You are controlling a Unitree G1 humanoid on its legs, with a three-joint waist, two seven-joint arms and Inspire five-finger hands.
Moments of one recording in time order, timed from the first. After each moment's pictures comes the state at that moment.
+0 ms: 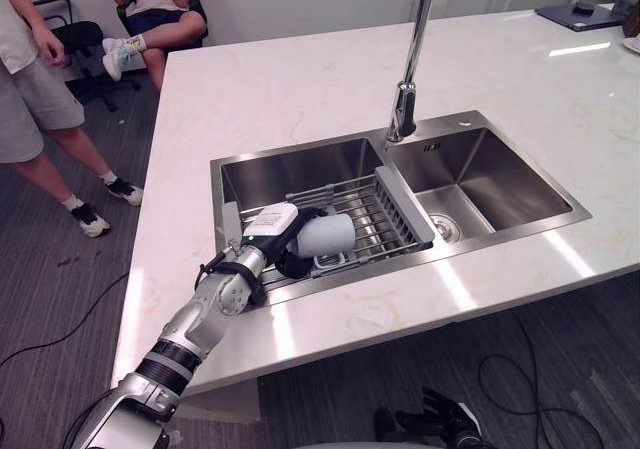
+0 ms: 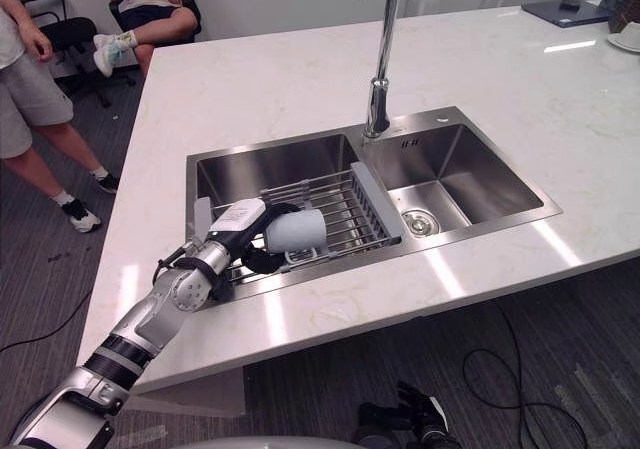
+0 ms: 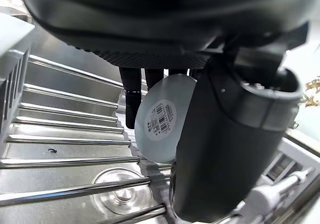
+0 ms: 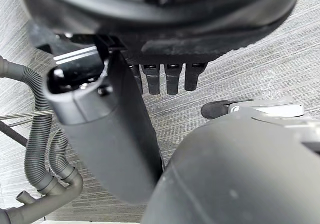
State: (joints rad) left arm -0.33 0.45 -0.38 0.23 0.52 -0.10 -0.05; right arm 0.17 -0.17 -0.03 1.00 0.09 -0.12 0.05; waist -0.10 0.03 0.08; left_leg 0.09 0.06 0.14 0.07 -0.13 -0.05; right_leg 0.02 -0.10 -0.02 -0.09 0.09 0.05
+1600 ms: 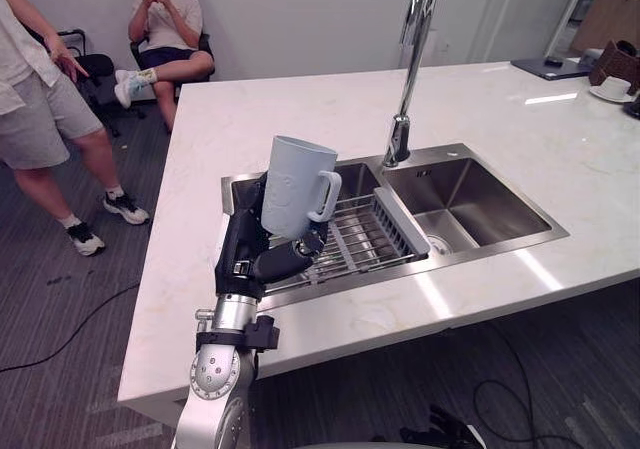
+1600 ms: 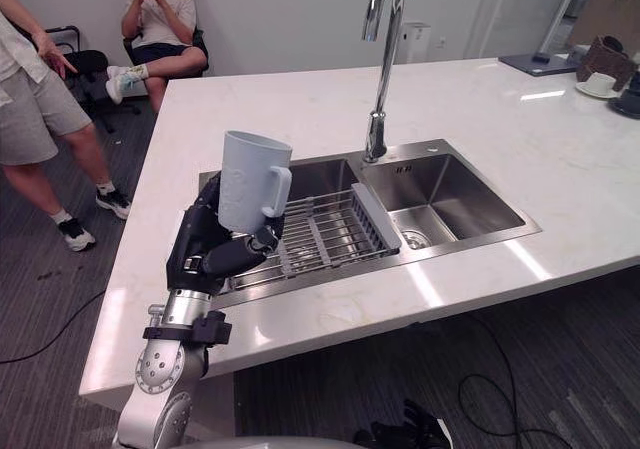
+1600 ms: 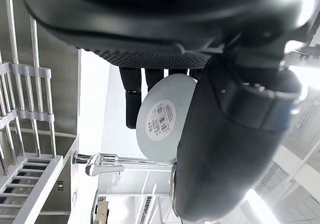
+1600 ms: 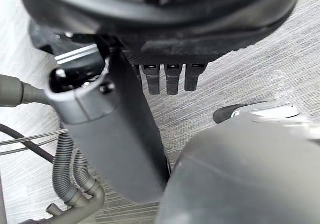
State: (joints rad) left arm 0.26 0.09 -0.18 -0.45 -0.20 -0.15 0.07; right arm 0.28 -0.12 -0.09 0.85 0.10 -0.10 0.03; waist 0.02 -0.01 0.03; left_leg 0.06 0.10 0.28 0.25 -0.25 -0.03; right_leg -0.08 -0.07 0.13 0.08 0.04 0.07
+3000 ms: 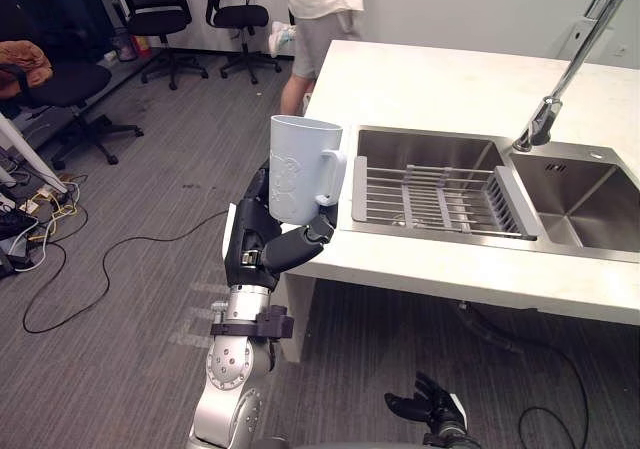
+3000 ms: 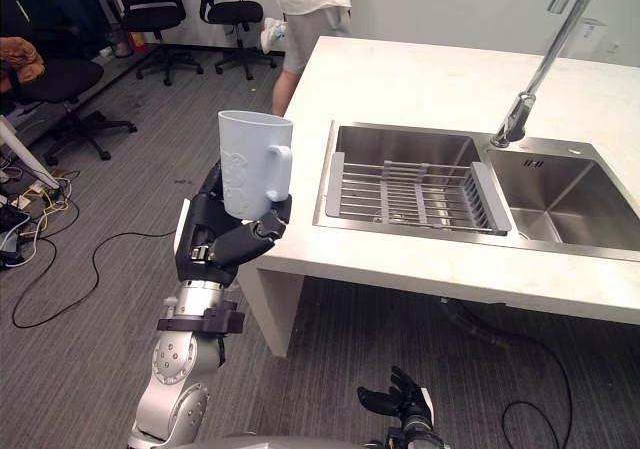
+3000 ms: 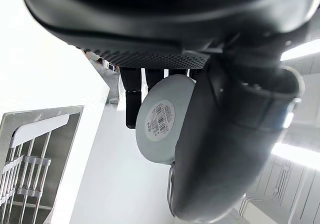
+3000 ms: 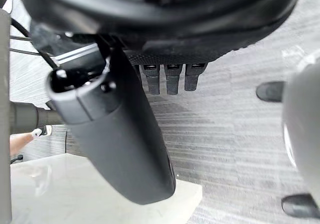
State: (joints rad) left arm 0.18 0.04 -0.25 -0.39 -0.26 -0.19 0.11; right arm 0.20 -0.09 -0.07 0.86 0.13 -0.12 -0.07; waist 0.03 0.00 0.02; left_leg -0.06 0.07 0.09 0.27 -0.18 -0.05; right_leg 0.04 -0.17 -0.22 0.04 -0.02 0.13
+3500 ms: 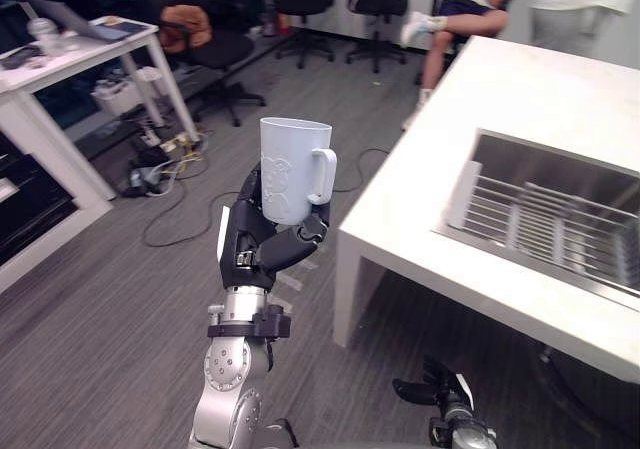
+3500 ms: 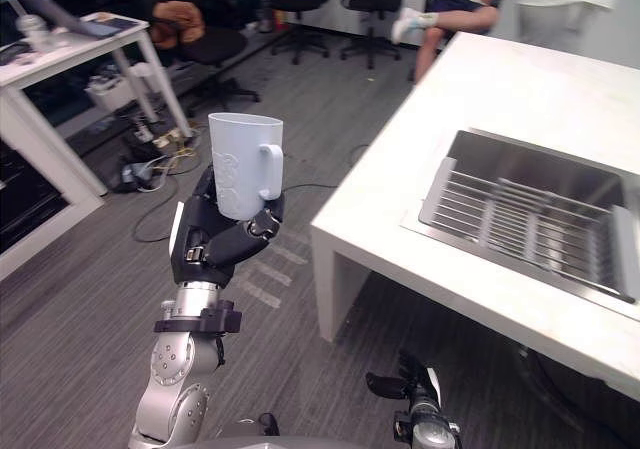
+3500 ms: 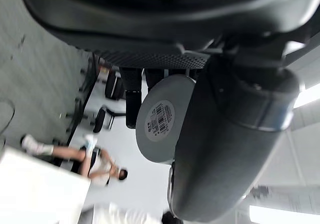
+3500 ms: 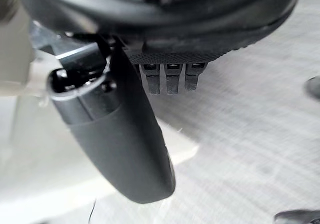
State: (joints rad) left arm 0.21 0.02 -0.19 -0.39 -0.26 -0.19 0.11; right arm 0.11 -0.10 -0.01 0.82 0.09 -0.12 -0.11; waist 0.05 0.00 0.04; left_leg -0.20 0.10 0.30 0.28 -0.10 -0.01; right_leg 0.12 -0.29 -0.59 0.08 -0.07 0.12
